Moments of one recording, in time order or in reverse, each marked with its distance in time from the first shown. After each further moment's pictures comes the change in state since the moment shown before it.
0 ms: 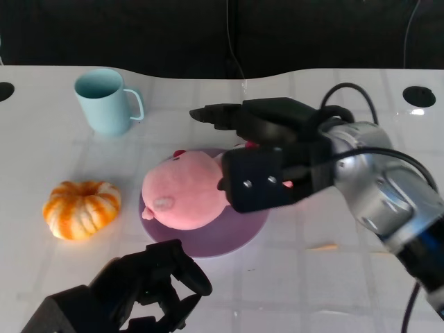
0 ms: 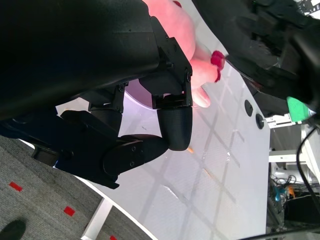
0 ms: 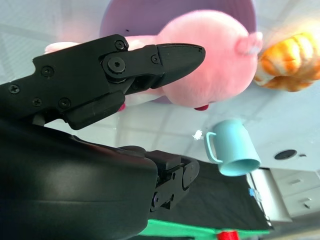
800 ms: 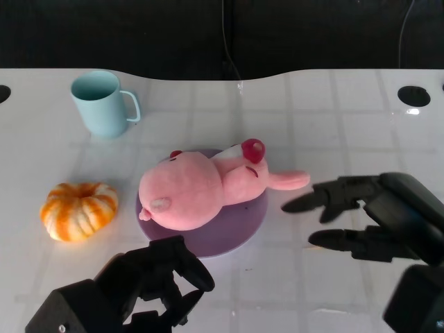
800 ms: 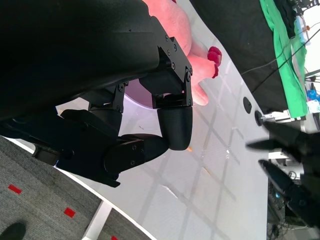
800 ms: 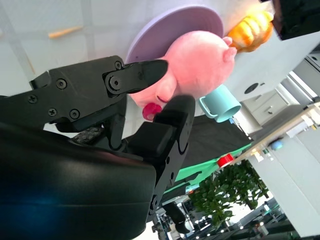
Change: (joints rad) left arm -0.031 -0.002 -0.008 0.027 0.005 0.001 0.000; right arm 0.718 -0.174 -0.366 -0.492 0.260 -0.297 -0.203
